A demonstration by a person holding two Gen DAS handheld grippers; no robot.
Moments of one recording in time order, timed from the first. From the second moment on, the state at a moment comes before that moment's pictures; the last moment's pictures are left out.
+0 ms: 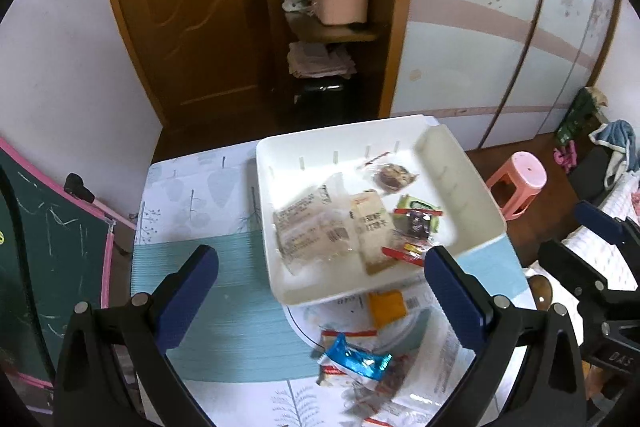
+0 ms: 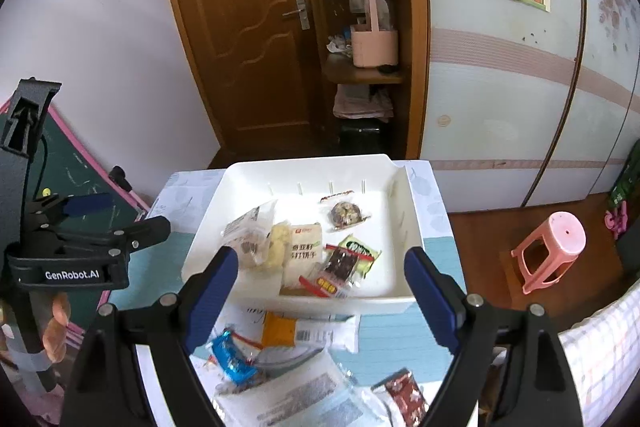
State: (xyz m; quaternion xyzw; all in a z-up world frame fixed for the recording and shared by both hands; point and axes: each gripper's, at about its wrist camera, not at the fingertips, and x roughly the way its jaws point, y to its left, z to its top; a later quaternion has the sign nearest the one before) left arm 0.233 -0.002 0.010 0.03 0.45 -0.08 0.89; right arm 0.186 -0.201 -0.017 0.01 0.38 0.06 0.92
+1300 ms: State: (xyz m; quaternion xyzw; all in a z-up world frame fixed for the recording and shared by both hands) left arm 0.071 -0.019 -0.150 0.07 0.52 -0.15 0.84; right arm 0.051 -0.263 -0.153 0.07 0.48 -0.01 0.88
